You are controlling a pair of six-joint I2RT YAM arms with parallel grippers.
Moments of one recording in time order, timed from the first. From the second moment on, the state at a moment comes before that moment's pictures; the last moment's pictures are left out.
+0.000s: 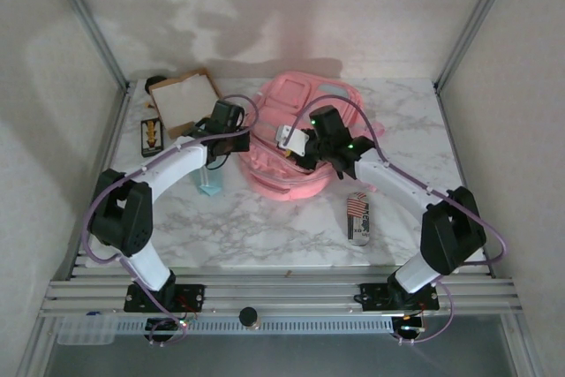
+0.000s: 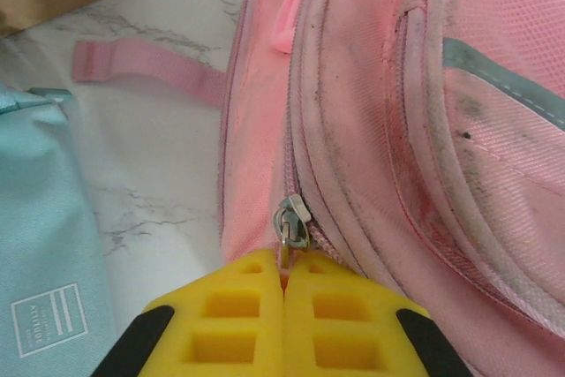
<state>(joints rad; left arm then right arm) -0.41 1.70 1.24 -0.39 -0.10 -0.39 0.65 1.58 1.21 -0.35 -0.24 -0.72</state>
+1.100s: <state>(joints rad) -0.41 1.69 1.21 -0.34 -0.08 -0.38 0.72 1.83 1.33 -0.13 -0.01 -0.64</state>
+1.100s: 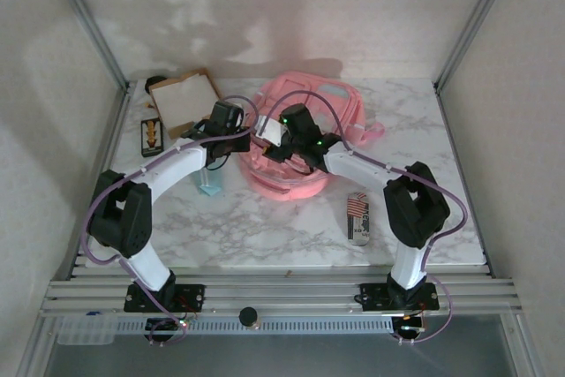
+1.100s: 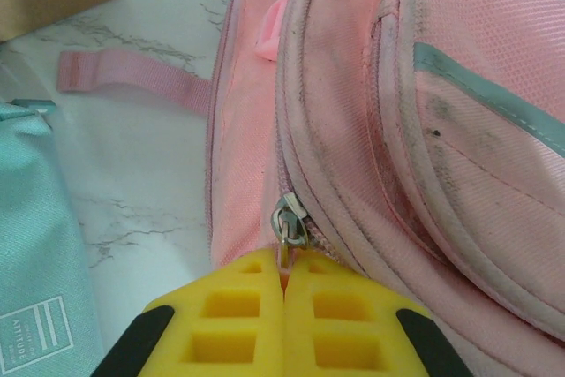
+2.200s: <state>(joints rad) -0.45 1.49 1.07 -0.34 0.01 -0.40 0.68 1.42 0.98 -0.07 -0.16 -0.93</state>
